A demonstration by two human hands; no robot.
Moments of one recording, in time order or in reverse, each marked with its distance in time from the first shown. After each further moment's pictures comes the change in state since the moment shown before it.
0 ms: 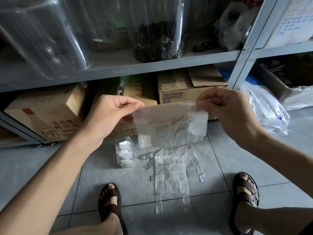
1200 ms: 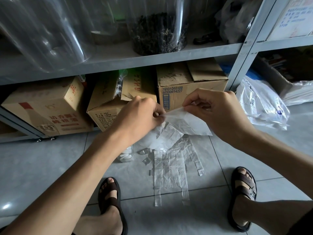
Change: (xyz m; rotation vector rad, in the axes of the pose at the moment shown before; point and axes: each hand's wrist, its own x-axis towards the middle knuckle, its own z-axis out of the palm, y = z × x) left_hand -0.002 0.016 0.054 0.629 -0.137 0.229; right_hand -0.013 -0.014 0.014 -0.239 -0.141 -0.259
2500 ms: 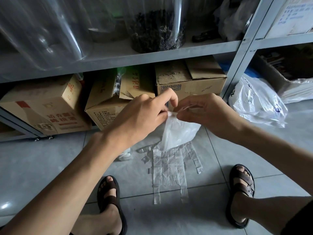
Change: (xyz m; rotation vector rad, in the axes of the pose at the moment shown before) left_hand -0.008 0.009 -0.001 -0.033 0.075 0.322; right_hand 0.004 0.014 0.006 0.252 -0.277 0.228
